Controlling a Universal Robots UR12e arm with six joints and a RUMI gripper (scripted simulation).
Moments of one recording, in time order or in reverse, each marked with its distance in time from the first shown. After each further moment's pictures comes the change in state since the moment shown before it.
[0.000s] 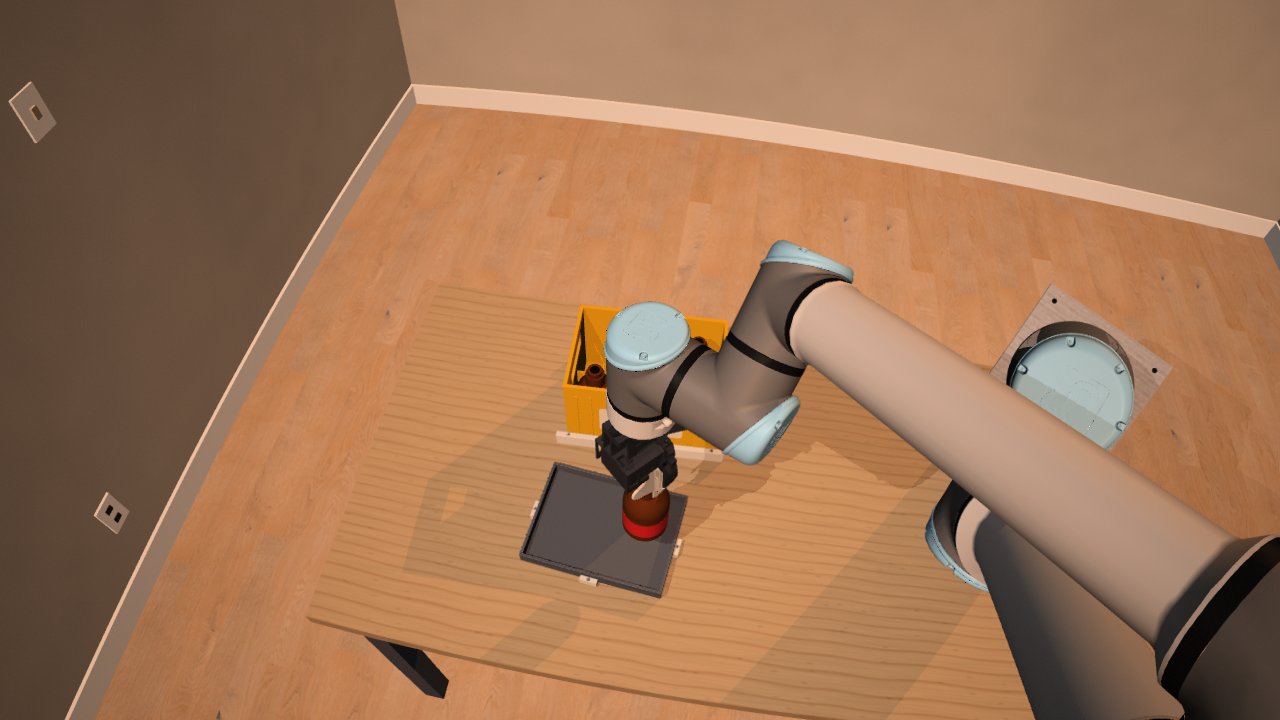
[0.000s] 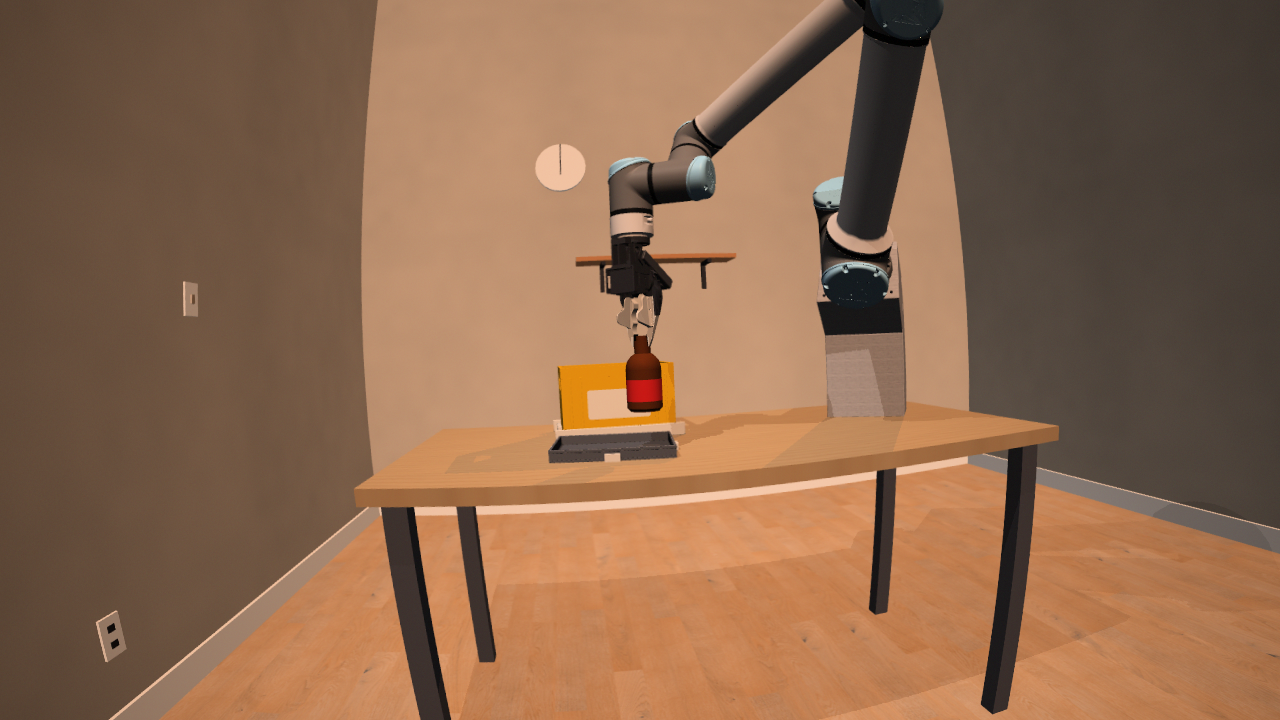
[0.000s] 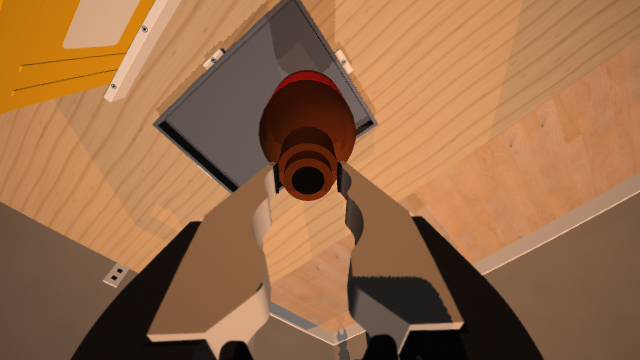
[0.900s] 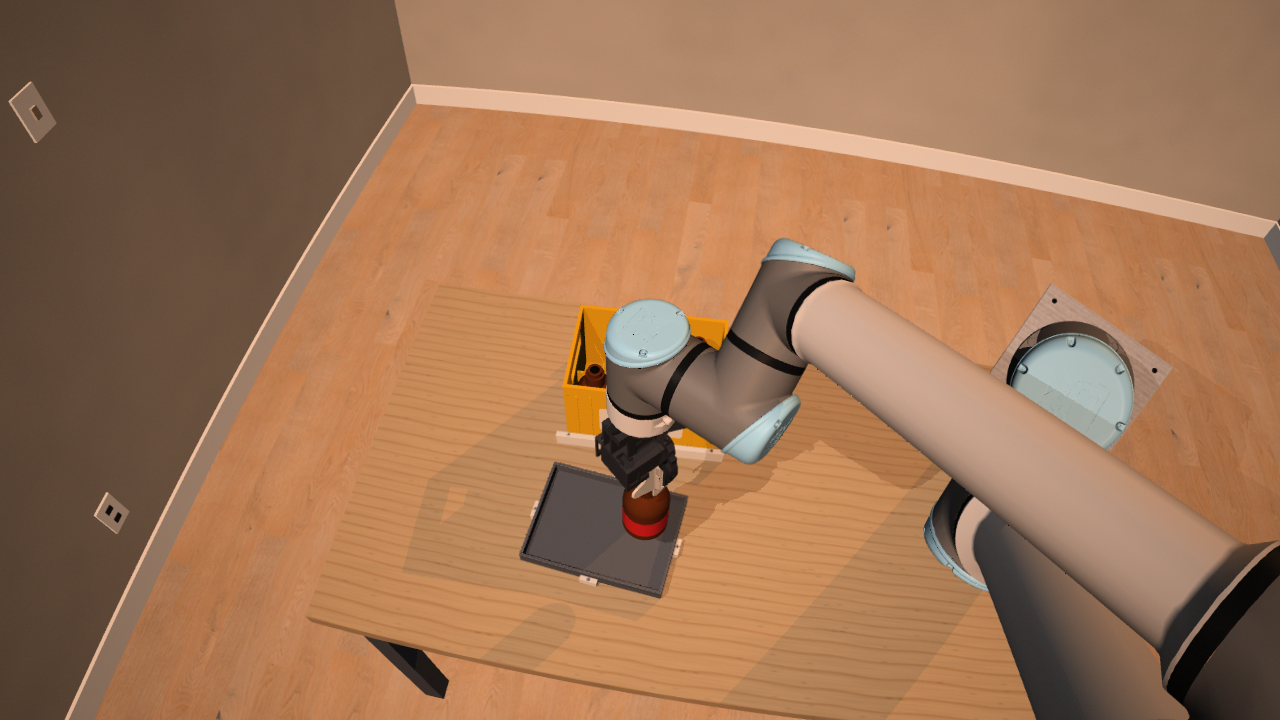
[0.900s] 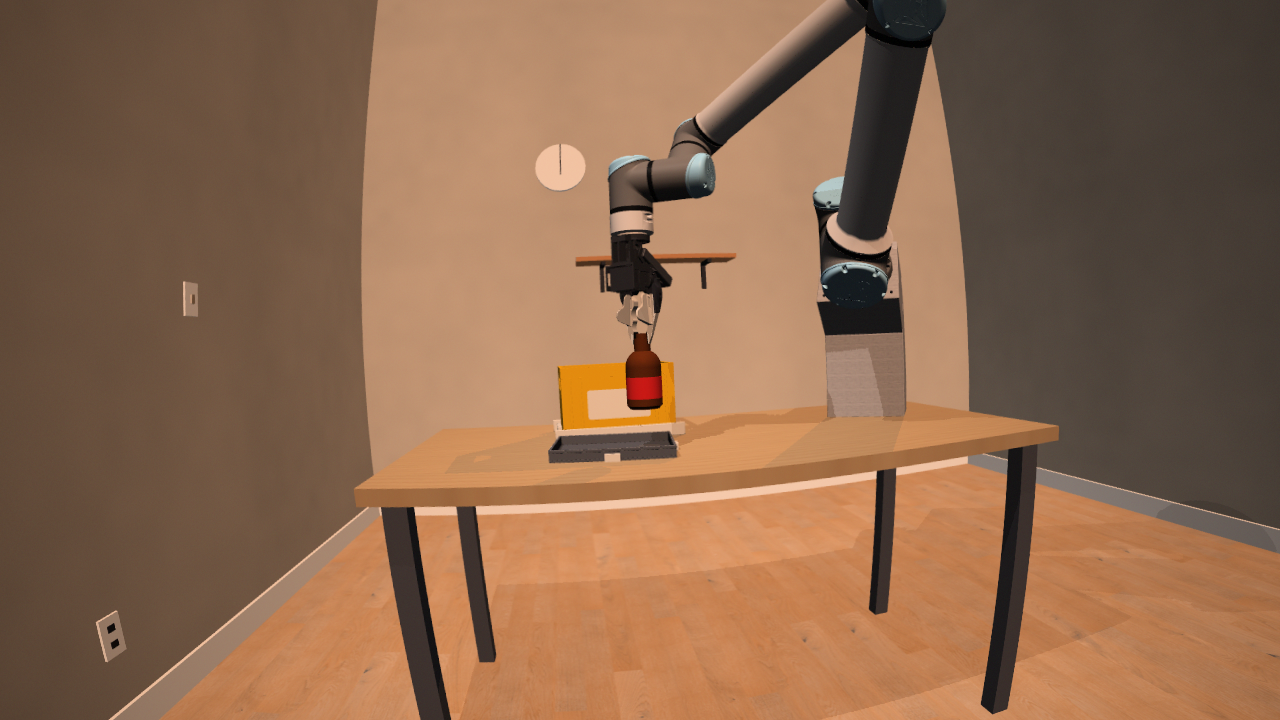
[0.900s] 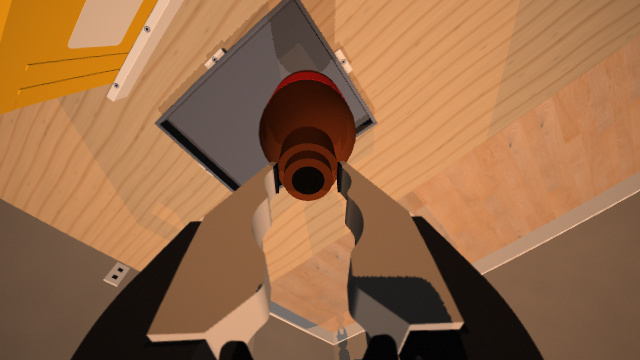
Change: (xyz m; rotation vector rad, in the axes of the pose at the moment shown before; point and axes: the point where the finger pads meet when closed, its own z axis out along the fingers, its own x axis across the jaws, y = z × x) arm 0.000 0.000 -0.005 0.000 0.000 0.000
